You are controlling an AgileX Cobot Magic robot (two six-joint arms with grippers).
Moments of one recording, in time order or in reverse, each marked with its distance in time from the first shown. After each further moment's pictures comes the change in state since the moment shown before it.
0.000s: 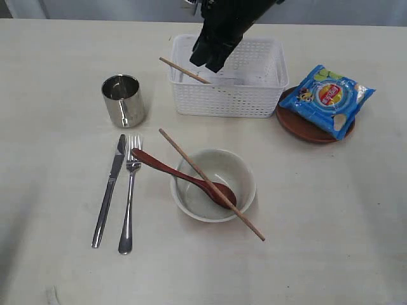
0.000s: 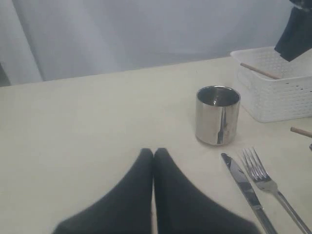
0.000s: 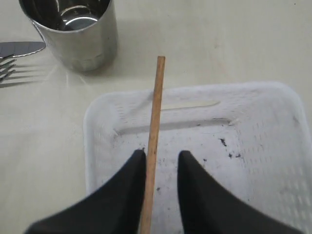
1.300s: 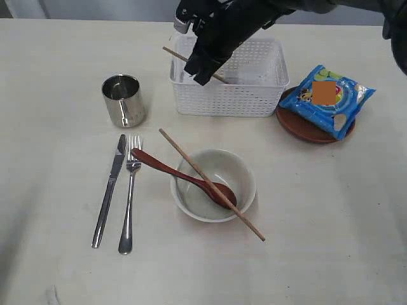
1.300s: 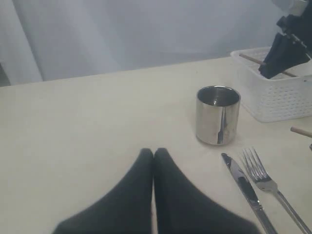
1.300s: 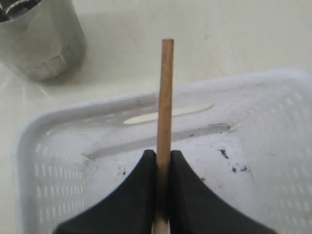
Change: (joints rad) left arm 0.000 0.000 0.000 0.000 0.000 0.000; right arm 0.010 0.103 0.000 0.070 -0.133 -0.002
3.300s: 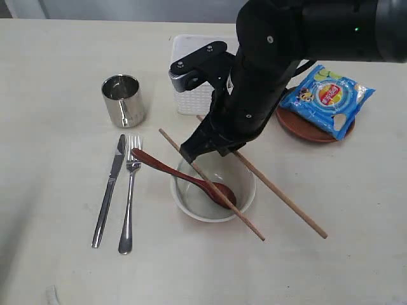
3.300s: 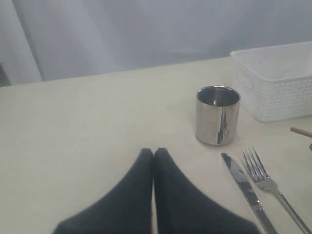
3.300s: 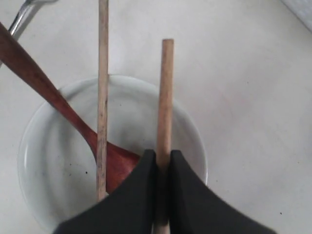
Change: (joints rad) left arm 0.000 0.000 0.000 0.000 0.000 0.000; right arm 0.348 -0.560 0.655 -0.649 0.043 1.353
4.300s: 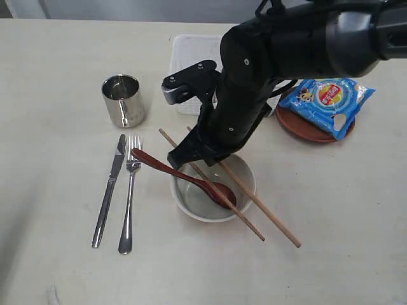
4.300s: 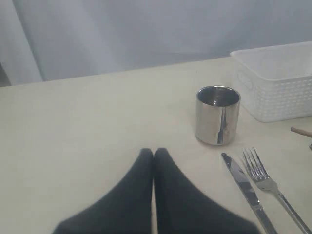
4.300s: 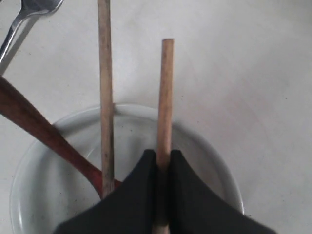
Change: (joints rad) left arm 0.000 0.000 0.000 0.000 0.000 0.000; right arm 0.000 0.105 0.000 0.073 -0.095 -0.004
